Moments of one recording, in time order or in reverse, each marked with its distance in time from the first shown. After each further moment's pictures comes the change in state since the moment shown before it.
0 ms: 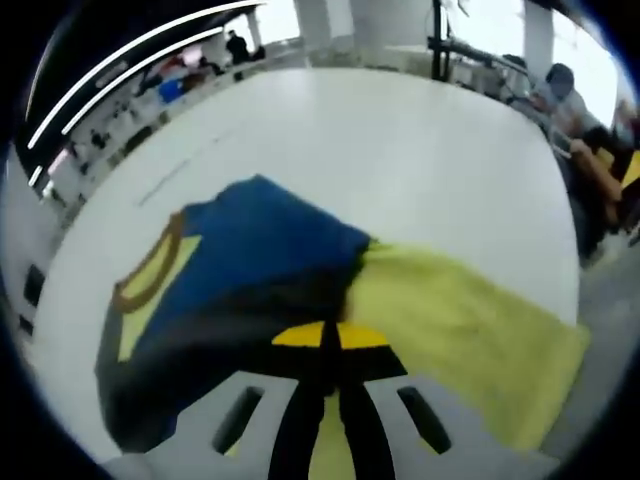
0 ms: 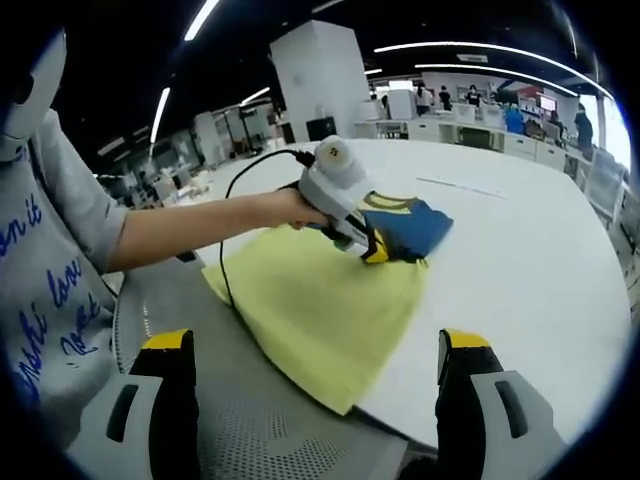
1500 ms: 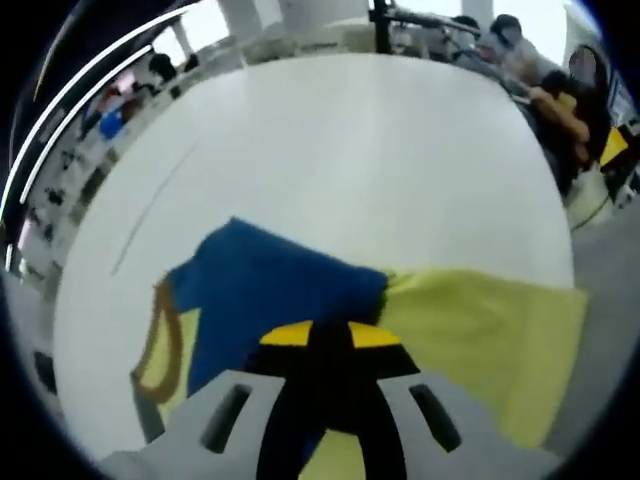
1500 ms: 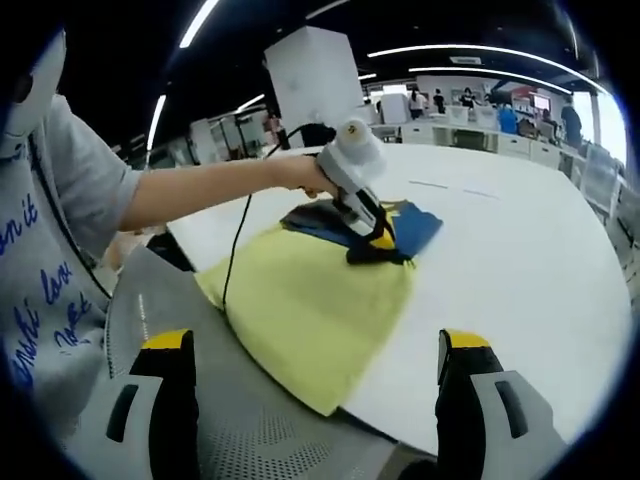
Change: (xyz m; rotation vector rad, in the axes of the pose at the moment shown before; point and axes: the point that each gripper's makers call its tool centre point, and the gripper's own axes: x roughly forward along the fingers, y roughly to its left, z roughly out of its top) left arm 0.017 0.011 0.036 0.280 0.107 -0.168; right arm -0.004 -0.015 -0.001 0.024 -0.028 -0.018
